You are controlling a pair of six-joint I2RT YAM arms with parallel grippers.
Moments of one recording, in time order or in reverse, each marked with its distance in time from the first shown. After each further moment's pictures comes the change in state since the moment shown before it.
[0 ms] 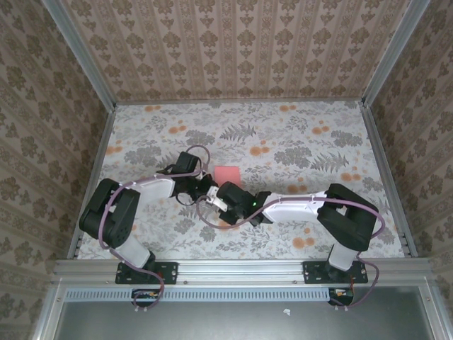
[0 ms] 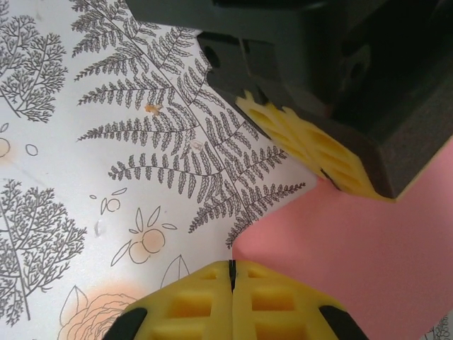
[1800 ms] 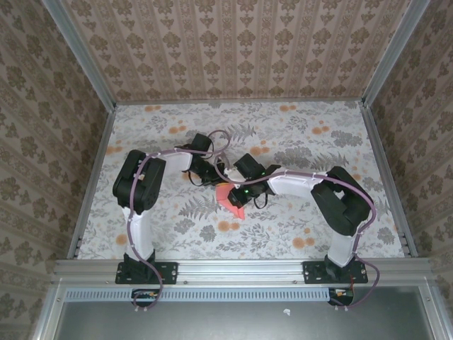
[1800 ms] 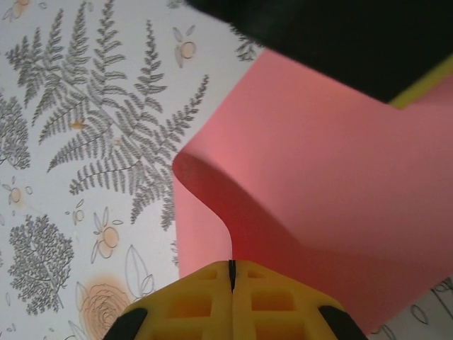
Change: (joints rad) left arm 0.018 0.414 0.444 -0.232 0.122 0.425; right arm -0.297 0.109 0.131 -0.206 -0.450 0.258
